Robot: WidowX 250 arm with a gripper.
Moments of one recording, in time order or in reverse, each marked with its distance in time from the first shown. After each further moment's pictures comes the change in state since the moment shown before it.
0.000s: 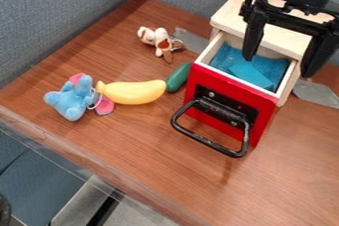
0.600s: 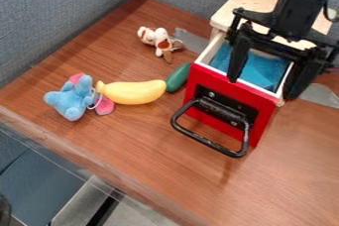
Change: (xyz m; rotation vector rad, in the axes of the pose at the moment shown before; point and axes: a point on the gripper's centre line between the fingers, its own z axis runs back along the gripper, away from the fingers) arm -0.014 0.007 -0.022 0.041 0.030 0.002
